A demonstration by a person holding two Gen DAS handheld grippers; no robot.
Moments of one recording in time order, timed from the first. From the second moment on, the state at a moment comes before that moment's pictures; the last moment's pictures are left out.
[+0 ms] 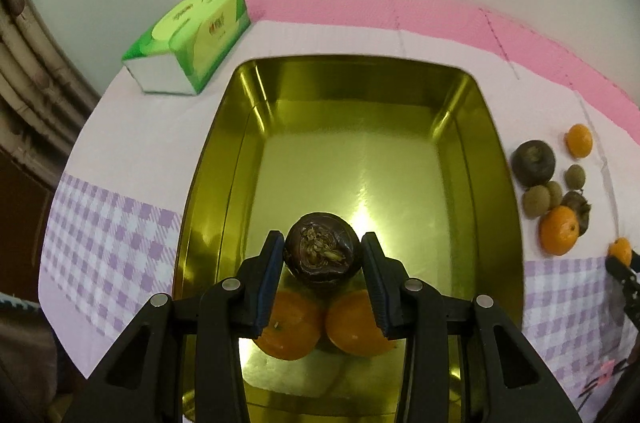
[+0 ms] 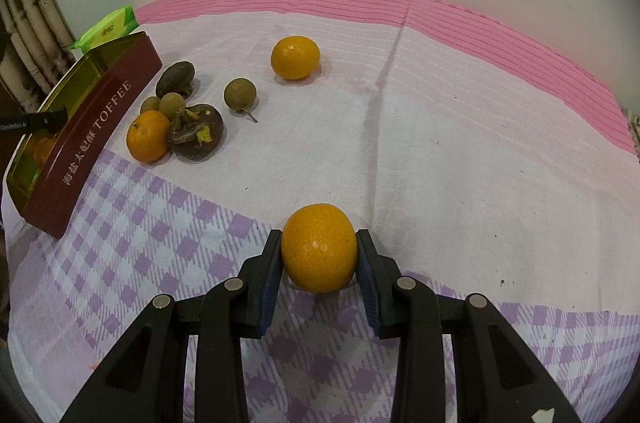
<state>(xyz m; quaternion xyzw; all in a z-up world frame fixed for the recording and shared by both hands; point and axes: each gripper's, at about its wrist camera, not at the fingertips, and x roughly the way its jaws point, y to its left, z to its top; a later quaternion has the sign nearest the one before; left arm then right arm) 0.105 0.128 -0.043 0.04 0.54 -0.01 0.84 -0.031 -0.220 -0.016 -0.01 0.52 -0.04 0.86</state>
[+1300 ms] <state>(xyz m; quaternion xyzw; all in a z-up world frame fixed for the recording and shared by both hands) 0.108 0.138 -0.060 0.03 0.55 -0.01 0.83 -0.029 -0.218 -0.014 -0.02 0.52 -0.06 0.85</state>
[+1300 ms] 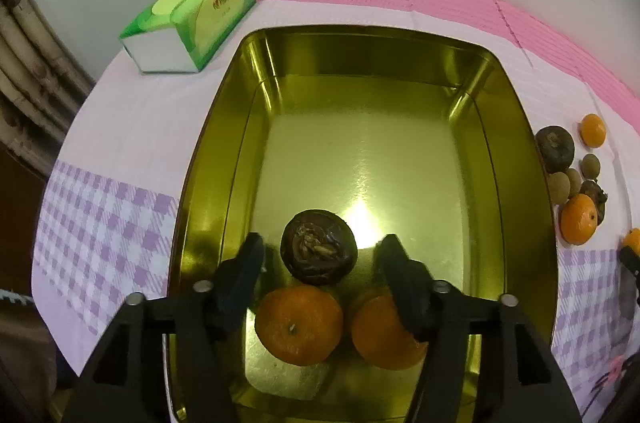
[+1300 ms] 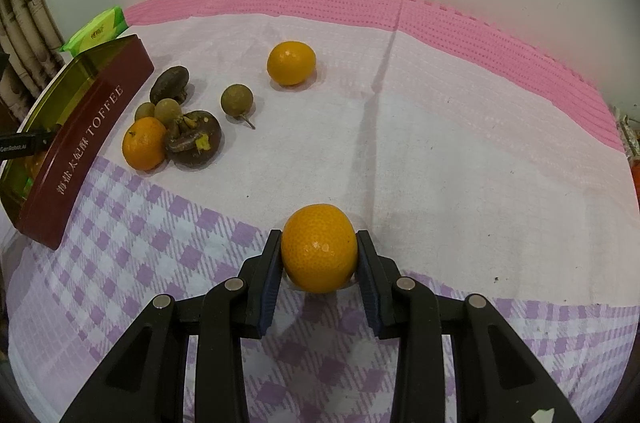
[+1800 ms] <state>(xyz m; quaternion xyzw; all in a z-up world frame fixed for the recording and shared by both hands) 0.091 0.139 -0.022 0.03 0.51 -0.01 0.86 -0.028 -0.180 0.021 -0.05 0.49 -0.01 0.87</state>
